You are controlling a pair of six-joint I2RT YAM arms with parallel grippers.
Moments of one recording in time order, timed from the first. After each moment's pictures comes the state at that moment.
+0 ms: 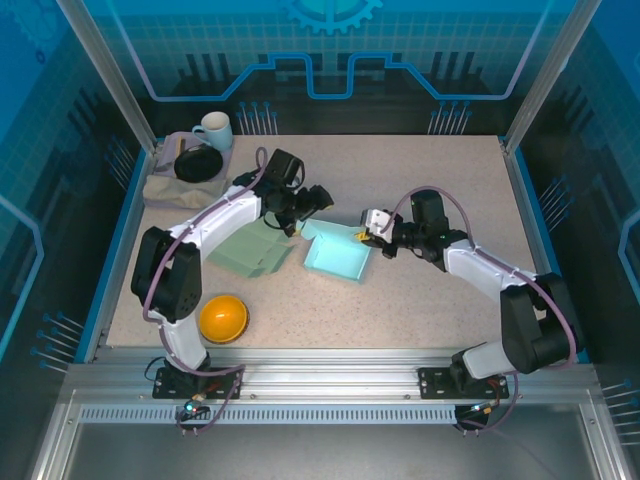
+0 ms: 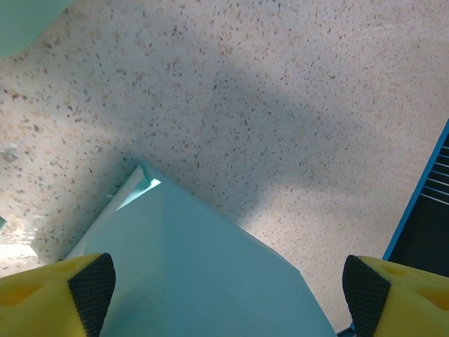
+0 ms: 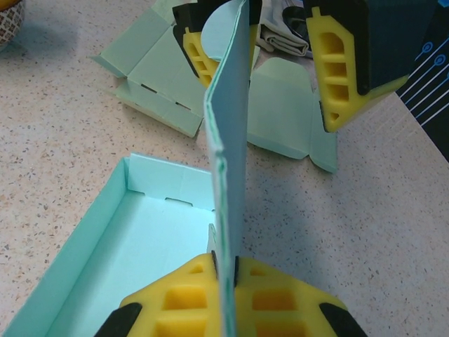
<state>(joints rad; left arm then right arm) -0.43 1.82 1.46 -0.65 0.34 -1.03 0.32 1.44 0.80 -0.01 -0.72 -0.83</state>
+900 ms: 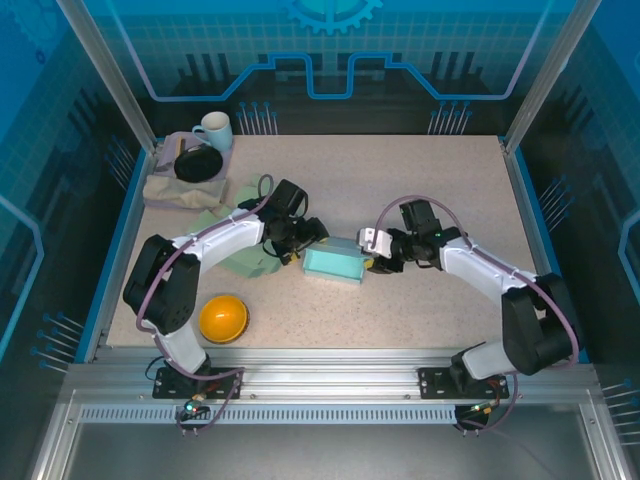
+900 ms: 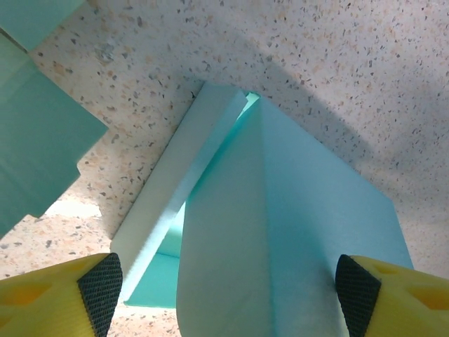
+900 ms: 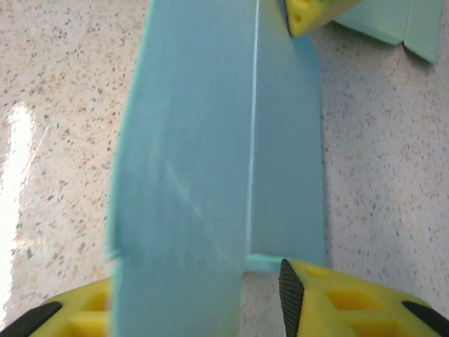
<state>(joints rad) -0.49 1.74 1.21 -0.60 0.25 -1.05 0.37 1.41 0.85 -0.41 -0.50 -0.98</state>
